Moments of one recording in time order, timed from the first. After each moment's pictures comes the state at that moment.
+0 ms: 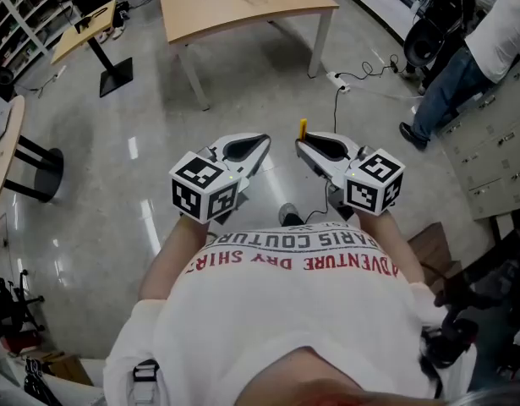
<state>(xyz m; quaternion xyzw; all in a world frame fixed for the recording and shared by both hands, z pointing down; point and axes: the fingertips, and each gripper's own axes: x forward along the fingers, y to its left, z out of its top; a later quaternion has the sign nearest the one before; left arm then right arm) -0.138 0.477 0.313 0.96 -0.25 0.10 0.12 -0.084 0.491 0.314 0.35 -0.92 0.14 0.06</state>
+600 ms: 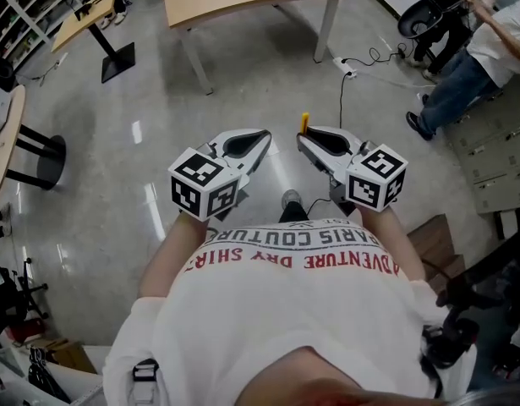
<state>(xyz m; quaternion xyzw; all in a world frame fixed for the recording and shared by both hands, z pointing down) -0.140 0.488 0.330 0.95 -0.25 0.12 0.14 -0.086 0.498 0.331 0.34 -0.92 0.16 0.06</state>
